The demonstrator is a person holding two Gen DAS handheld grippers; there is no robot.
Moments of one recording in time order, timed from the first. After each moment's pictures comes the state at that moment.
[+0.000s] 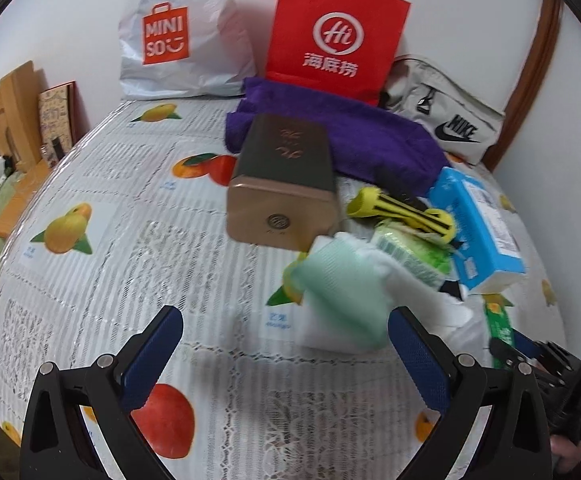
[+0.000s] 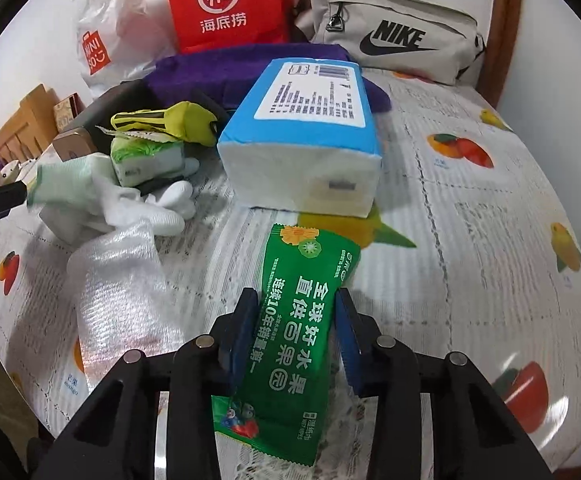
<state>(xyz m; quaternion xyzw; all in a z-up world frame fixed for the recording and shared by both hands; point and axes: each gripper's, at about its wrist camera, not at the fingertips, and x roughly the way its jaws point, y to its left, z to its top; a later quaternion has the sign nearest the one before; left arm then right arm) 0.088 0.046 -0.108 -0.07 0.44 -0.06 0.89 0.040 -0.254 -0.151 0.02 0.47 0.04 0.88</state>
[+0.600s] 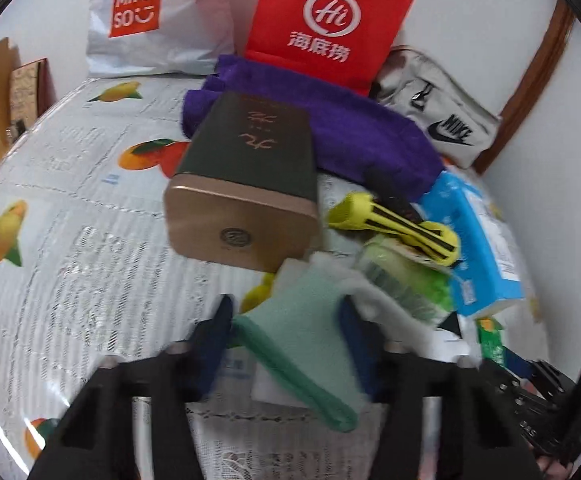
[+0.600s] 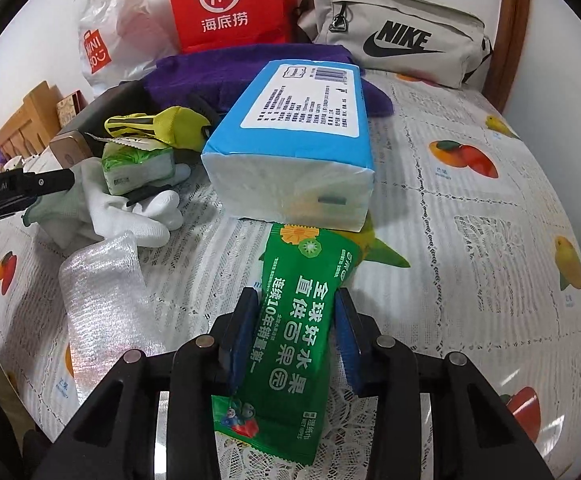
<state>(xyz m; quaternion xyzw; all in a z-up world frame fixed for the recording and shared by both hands) 0.130 0.034 -0.138 -0.11 0.45 -0.10 0.88 0.045 -0.255 -0.152 0.01 0.48 0.04 0.88</state>
